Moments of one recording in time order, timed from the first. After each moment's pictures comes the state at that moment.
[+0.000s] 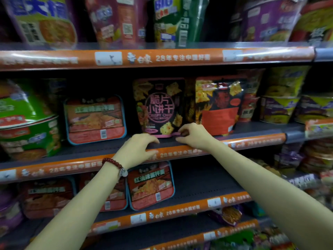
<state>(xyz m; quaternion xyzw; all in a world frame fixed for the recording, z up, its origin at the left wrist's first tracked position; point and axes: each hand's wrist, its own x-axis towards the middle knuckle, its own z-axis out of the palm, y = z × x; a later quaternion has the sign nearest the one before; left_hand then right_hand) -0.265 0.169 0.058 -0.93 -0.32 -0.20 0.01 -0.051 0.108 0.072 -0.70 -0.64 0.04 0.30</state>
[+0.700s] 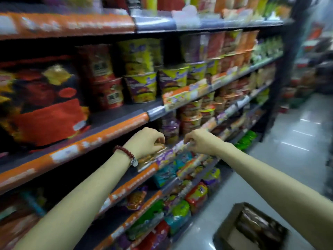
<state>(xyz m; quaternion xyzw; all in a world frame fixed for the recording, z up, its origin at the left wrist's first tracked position) 0.127 0.010 0.018 -1.00 -0.03 -0.09 -0.02 0.273 -0.162 -0.018 -0.85 -0.51 -0.01 0.14</state>
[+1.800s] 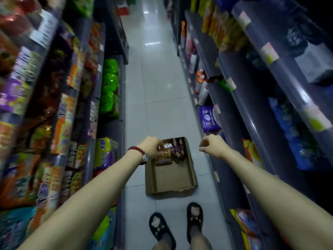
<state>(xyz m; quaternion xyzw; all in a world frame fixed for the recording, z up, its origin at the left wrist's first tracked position) 0.576 -0.324 -0.324 -0.89 0.32 0.32 -0.07 0.479 -0.559 -0.349 -0.91 0.19 0.23 0.29</state>
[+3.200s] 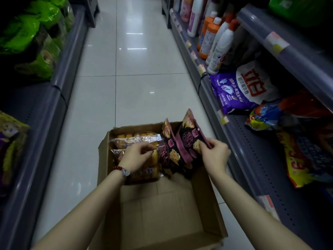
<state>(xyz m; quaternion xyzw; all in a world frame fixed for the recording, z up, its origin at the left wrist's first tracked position) 0.663 -0.347 -0.936 -0.87 0.21 0.20 -0.39 0.555 -0.557 -0.911 -0.80 0.39 -0.18 0.43</state>
